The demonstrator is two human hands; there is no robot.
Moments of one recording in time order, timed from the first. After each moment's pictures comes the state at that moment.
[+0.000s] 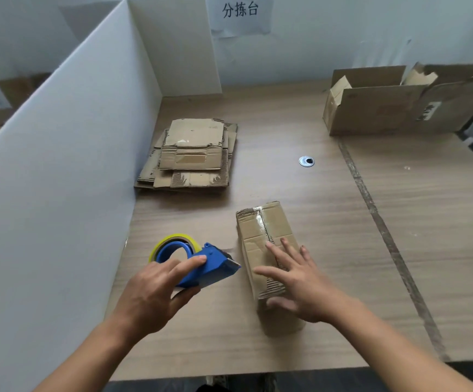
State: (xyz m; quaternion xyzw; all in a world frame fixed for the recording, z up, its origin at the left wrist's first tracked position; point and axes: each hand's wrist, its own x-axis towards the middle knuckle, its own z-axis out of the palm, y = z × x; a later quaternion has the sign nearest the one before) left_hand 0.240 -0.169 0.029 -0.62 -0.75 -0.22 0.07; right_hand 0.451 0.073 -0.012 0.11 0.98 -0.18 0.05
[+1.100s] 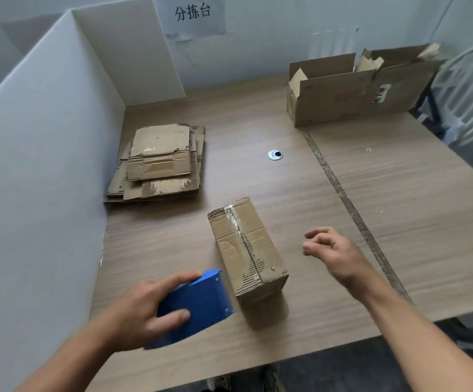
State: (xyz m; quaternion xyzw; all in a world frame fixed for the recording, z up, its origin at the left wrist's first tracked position) left_hand 0.250 -0.149 0.053 -0.60 -0.74 -0.15 -0.26; right_hand 0.519 0.115 0.014 0.39 0.66 -0.61 -0.20
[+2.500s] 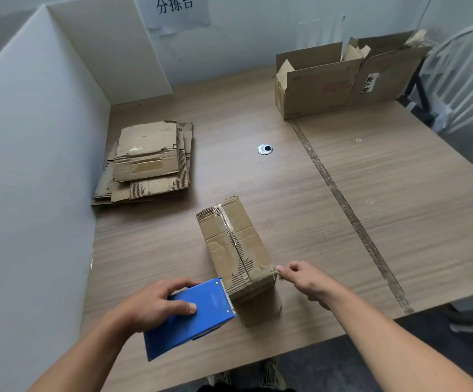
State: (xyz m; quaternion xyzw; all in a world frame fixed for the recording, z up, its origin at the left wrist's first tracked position) left_hand 0.255 -0.112 0.036 -0.41 -0.76 -0.11 -0.49; right_hand 0.506 0.098 -0.045 0.49 0.66 -0.57 0.07
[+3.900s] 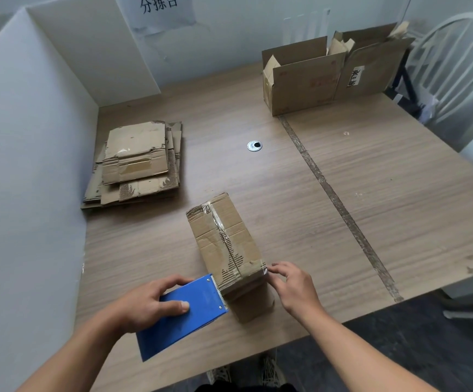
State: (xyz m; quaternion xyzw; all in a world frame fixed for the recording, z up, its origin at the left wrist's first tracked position) left_hand 0.258 -0.110 0.038 -0.41 -0.77 -0.05 -0.48; right_hand 0.513 0.057 -0.079 0.49 0.74 -0.45 -0.14
